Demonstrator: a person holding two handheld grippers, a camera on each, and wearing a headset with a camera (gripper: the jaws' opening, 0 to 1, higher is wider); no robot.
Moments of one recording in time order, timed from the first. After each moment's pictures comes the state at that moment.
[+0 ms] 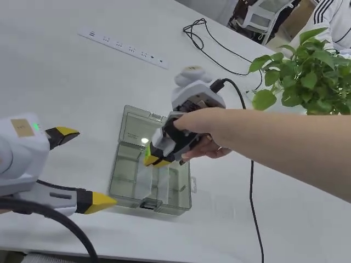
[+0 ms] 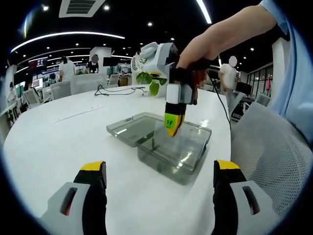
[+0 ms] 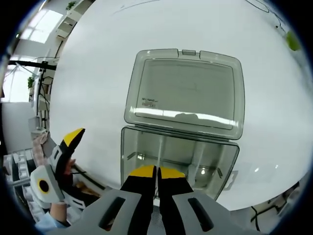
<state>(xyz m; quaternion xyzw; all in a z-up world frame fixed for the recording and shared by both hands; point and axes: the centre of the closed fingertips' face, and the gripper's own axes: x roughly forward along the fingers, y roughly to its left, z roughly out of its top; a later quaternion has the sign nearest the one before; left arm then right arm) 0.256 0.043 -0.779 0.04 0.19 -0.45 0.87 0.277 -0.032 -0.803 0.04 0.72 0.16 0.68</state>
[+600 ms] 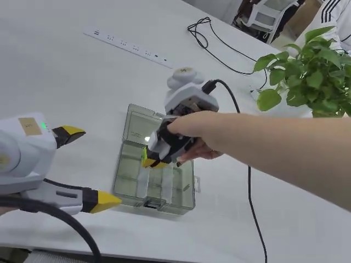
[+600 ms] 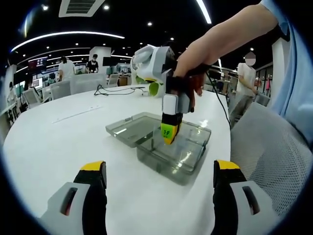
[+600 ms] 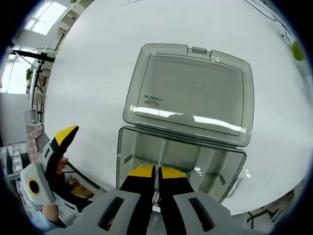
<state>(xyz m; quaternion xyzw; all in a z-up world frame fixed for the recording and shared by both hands) 0.256 0.043 -0.779 0.04 0.19 -0.45 0.87 0.284 -0.031 -0.822 0.01 0.72 0.16 0.68</state>
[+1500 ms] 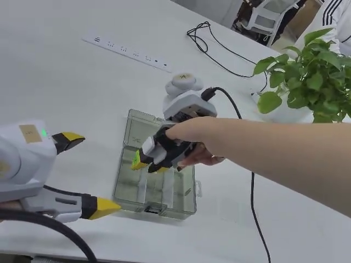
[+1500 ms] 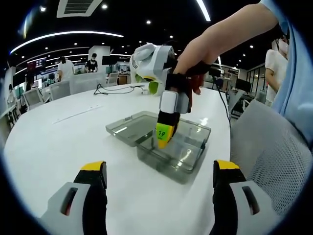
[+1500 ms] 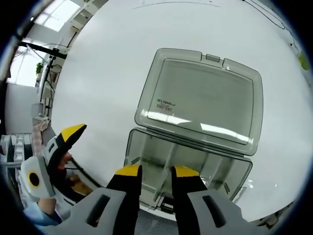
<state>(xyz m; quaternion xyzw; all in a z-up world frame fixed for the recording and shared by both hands) 0.255 0.043 -0.777 0.05 0.20 -0.45 0.87 0.286 -0.019 -0.816 0.02 0.69 0.22 0.69</state>
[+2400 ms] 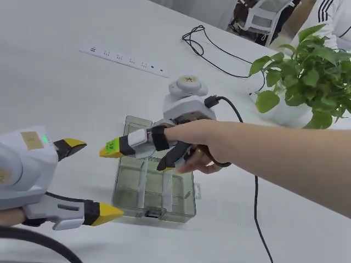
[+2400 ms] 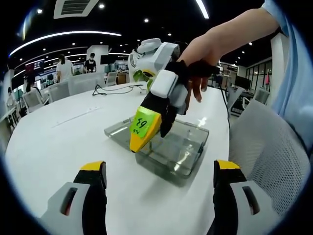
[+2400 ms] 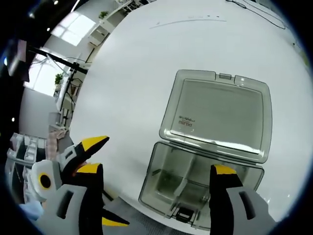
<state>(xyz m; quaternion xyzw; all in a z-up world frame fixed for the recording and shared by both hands) 0.254 0.037 -0.768 0.07 0.20 -0.46 0.86 0.296 0.006 -0.798 0.09 0.62 0.28 0.73</state>
